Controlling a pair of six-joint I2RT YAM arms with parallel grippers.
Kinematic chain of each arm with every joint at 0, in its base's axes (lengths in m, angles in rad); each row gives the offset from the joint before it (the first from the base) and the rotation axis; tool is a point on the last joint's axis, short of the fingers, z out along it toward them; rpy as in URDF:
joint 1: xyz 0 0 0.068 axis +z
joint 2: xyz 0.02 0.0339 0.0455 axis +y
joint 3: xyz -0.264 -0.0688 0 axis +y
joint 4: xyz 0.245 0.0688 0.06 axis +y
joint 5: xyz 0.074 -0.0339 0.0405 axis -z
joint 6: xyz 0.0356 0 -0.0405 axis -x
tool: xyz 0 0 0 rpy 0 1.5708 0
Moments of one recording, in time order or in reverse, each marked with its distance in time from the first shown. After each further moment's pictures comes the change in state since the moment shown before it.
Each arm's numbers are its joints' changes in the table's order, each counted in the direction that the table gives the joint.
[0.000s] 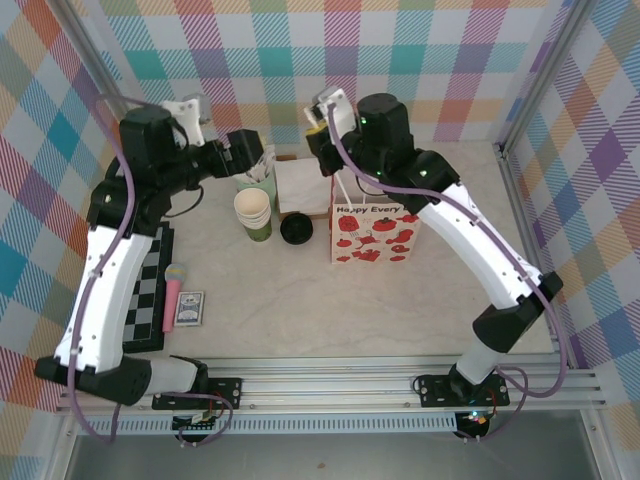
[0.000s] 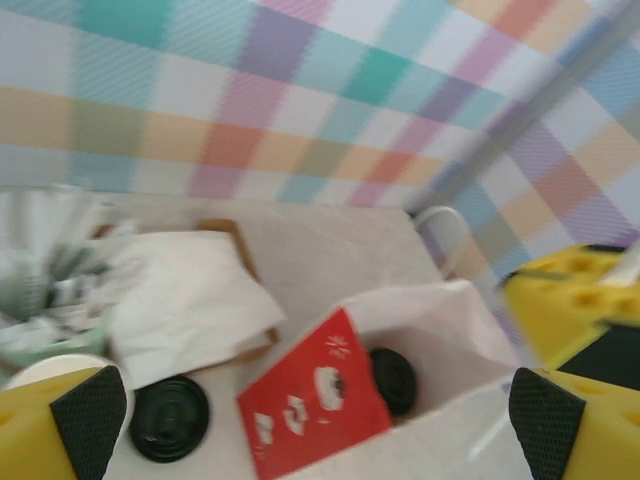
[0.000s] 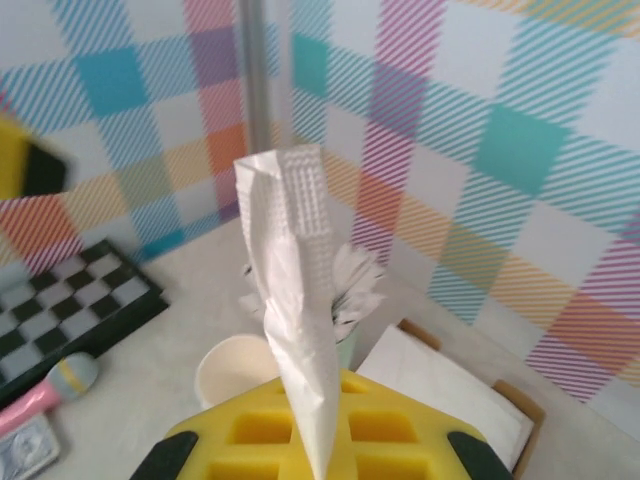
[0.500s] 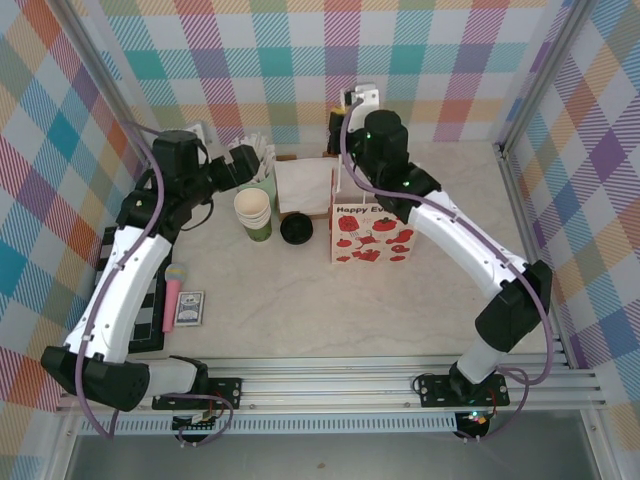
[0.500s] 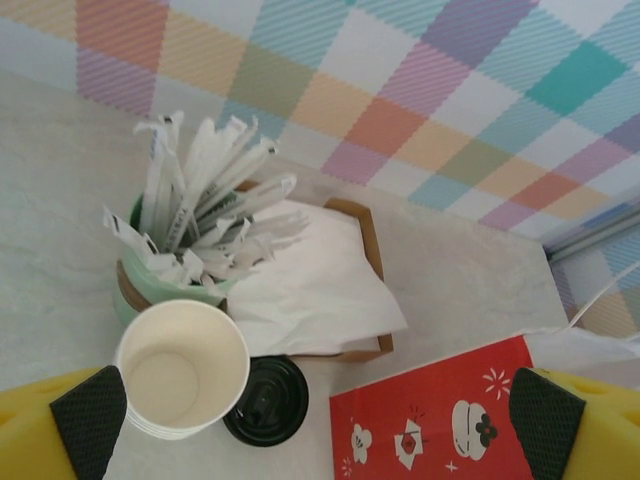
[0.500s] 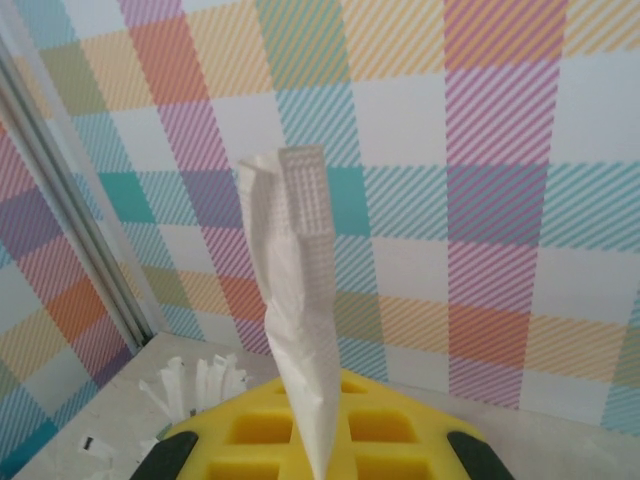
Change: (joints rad) left arm 0.000 0.014 0.250 -0.108 -0.181 0.105; right arm -0.060 0.005 0.337 -0.533 0.277 -0.243
